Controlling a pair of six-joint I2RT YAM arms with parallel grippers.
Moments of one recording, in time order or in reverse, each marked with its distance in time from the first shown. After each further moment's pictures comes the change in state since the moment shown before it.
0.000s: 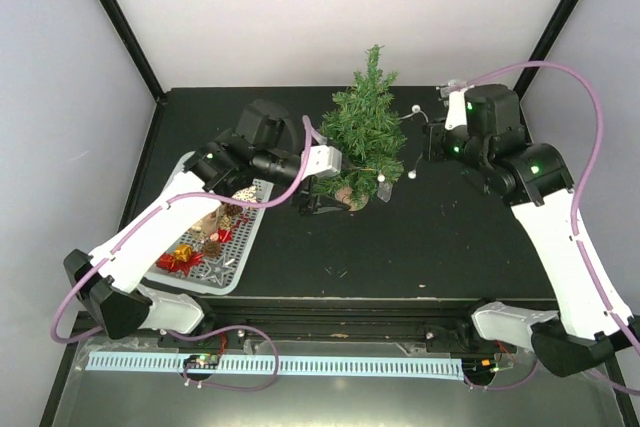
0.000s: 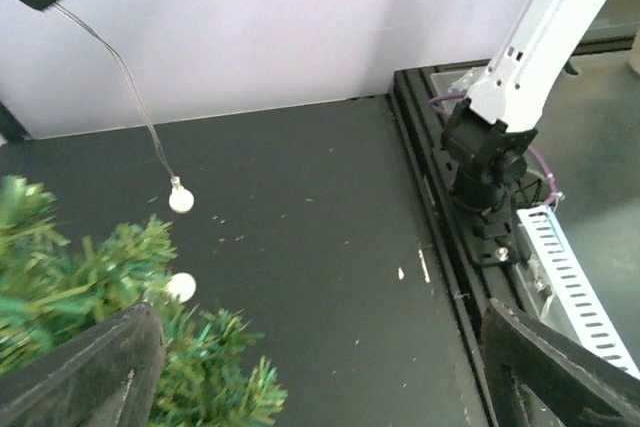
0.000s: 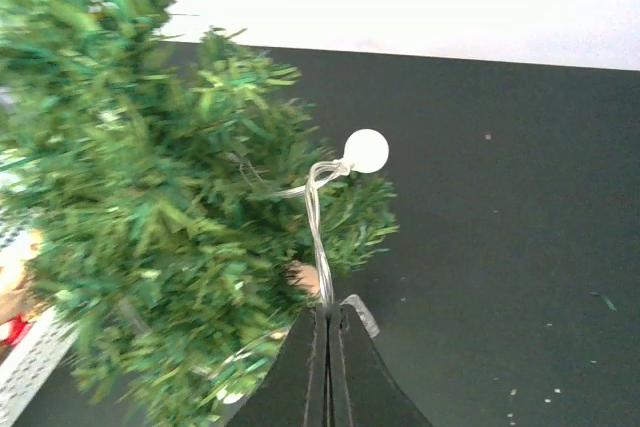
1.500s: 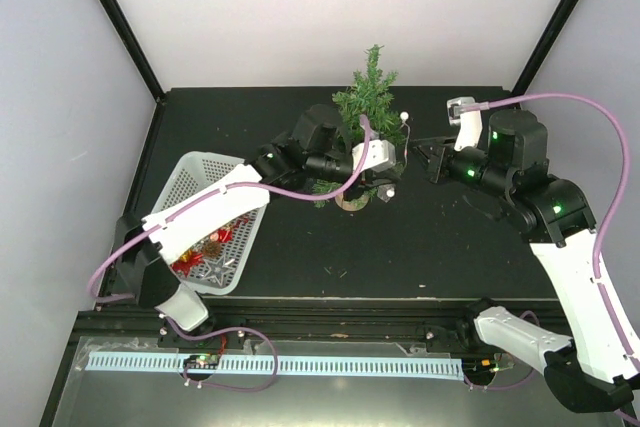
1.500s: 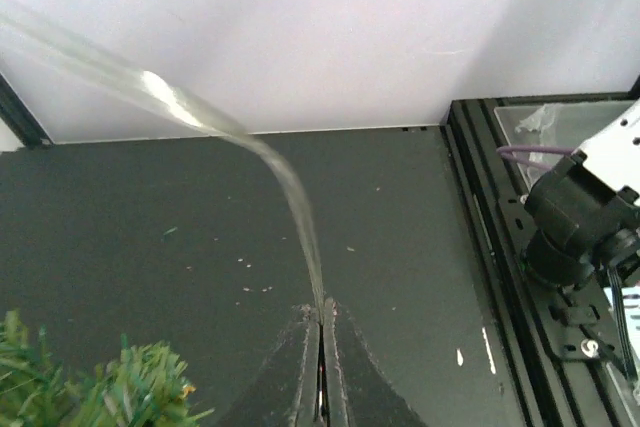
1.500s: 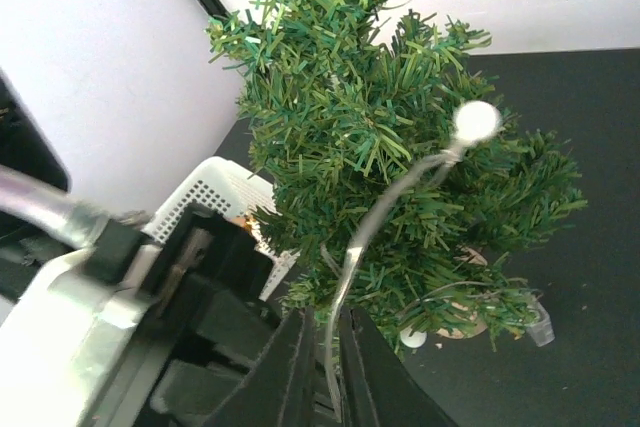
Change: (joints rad) left arm -0.192 0.259 0.041 0.379 -0.199 -0.248; right arm 0.003 -0.209 -0.150 0.113 -0.338 0.166
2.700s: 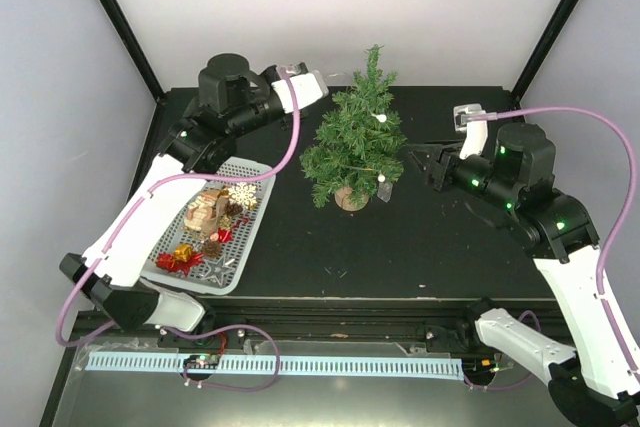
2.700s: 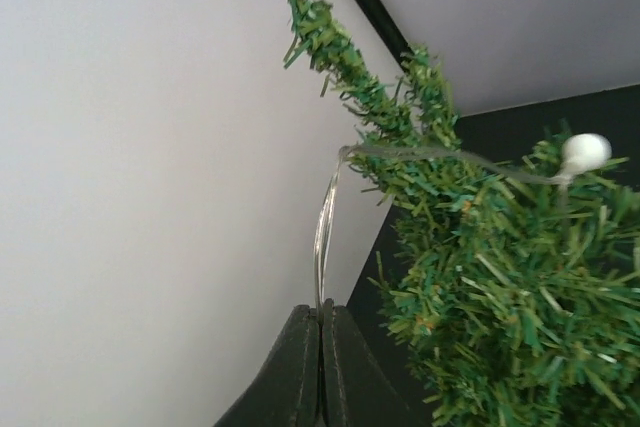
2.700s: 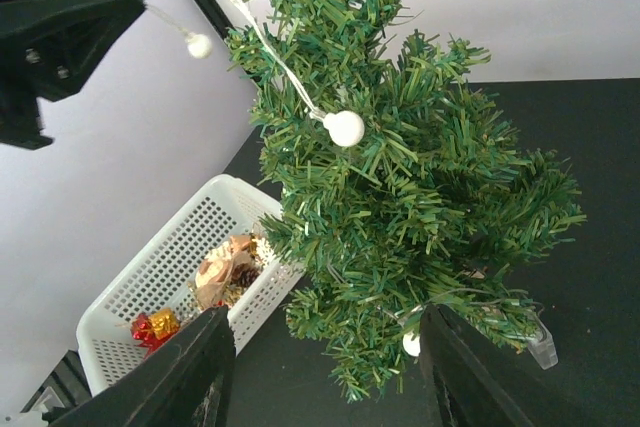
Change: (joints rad) left arm 0.283 -0.211 0.193 -0.139 -0.365 0.371; right arm 0.000 -0.079 -0.094 0.092 0.003 0.005
